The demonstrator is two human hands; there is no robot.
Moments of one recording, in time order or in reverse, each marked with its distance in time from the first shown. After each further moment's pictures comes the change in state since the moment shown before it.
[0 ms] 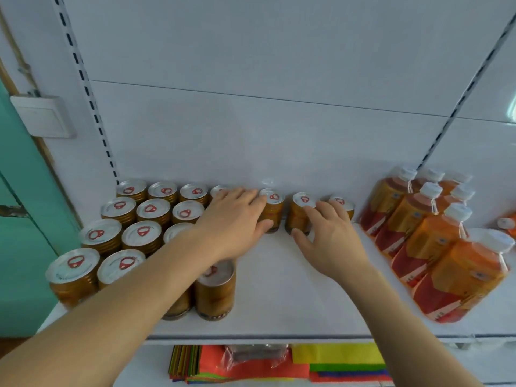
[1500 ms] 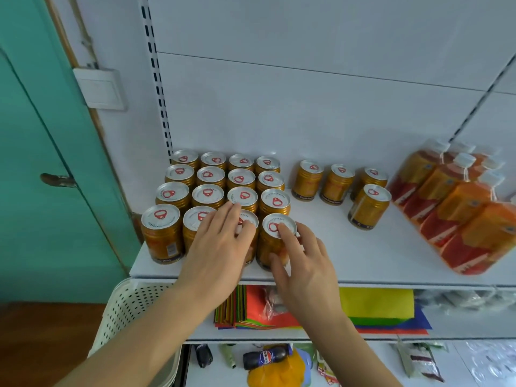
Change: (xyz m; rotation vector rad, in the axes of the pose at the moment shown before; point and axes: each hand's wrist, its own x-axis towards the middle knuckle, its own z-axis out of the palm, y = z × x) left_hand -0.176 -0.035 0.041 0.012 0.197 -0.102; right_hand -0.134 -0.158 0.037 0.243 0.228 -0.059
